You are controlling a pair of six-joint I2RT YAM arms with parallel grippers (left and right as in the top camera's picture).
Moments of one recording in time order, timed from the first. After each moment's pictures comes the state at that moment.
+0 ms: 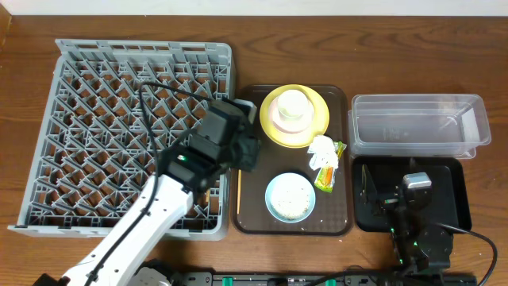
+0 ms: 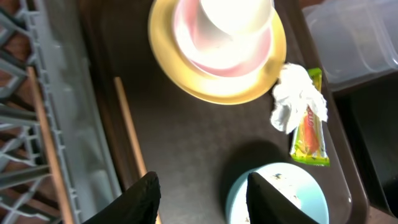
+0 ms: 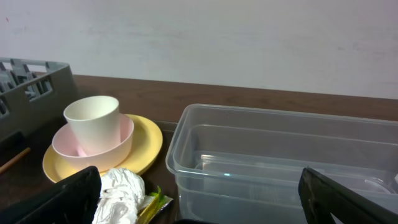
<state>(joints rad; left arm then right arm) -0.54 1.30 0.98 -0.59 0.10 -0.31 0.04 0.01 0.01 -0.06 -0.10 0.01</state>
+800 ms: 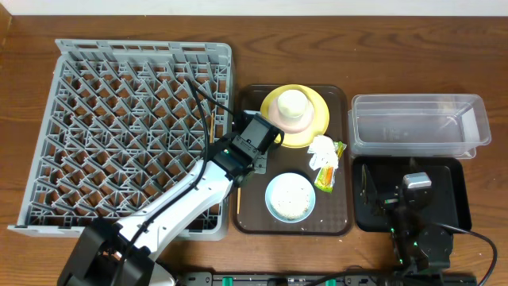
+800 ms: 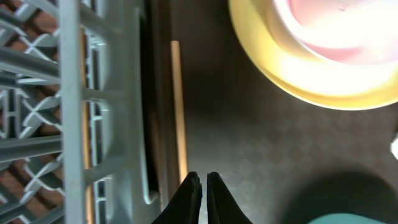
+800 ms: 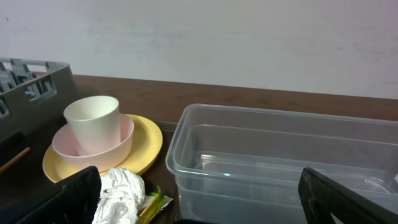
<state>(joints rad) -0.67 1.53 0.98 -0.58 -0.27 -0.51 0.04 0.01 0.01 -0.06 -0.10 0.01</state>
